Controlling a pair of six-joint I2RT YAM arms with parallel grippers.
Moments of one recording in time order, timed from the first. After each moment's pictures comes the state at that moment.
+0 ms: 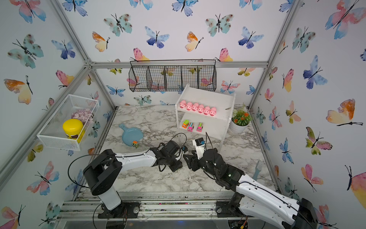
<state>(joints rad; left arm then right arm) -0.90 1.76 1.00 -0.31 0.14 0.01 0.93 0.84 0.60 -0.15 0.10 0.43</state>
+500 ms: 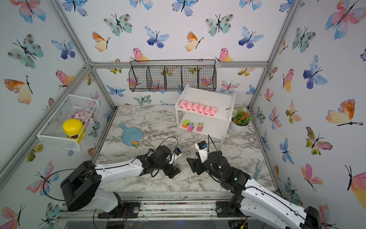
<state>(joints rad) -0.87 1.39 0.69 -0.12 0.11 0.01 0.93 0.77 0.59 -0.25 0.05 0.26</state>
